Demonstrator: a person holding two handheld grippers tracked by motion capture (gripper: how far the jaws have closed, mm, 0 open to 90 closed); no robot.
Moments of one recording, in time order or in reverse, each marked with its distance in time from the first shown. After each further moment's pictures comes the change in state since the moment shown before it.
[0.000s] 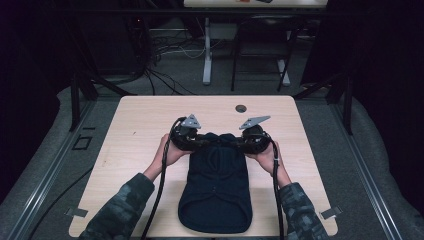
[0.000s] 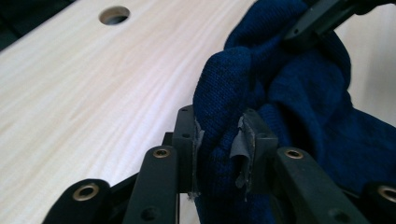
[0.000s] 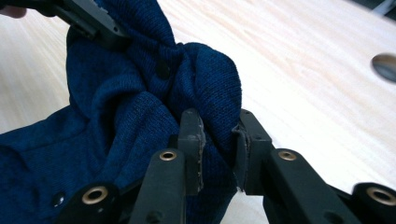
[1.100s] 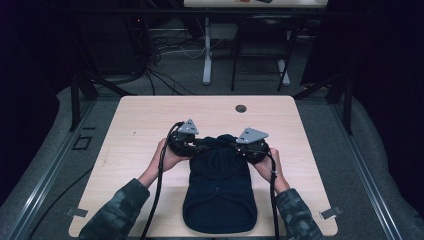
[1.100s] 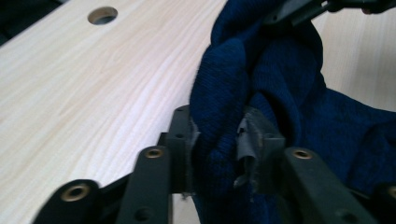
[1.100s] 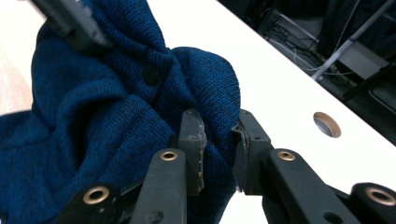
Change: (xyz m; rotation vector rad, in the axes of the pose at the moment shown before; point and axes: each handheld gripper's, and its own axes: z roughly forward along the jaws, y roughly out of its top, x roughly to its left) left arm -0.014 -0.008 -0.009 0.000 -0.024 0.023; right arm 0.027 -0.016 -0.005 -0.165 -0.175 -0.226
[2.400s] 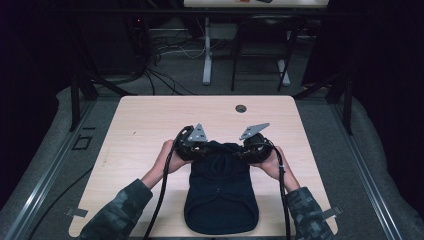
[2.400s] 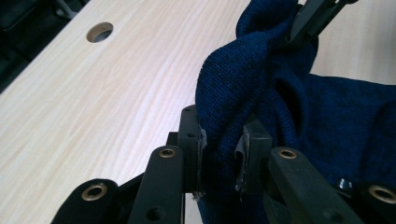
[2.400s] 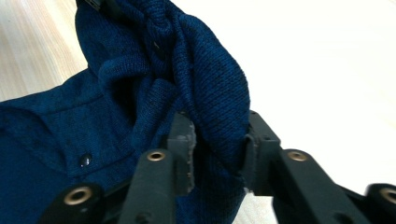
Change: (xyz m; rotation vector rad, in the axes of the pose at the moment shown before) left arm -0.027 0.011 0.002 0.035 0.069 0.169; right arm -0.012 0.002 -0.007 0.225 0.234 0.118
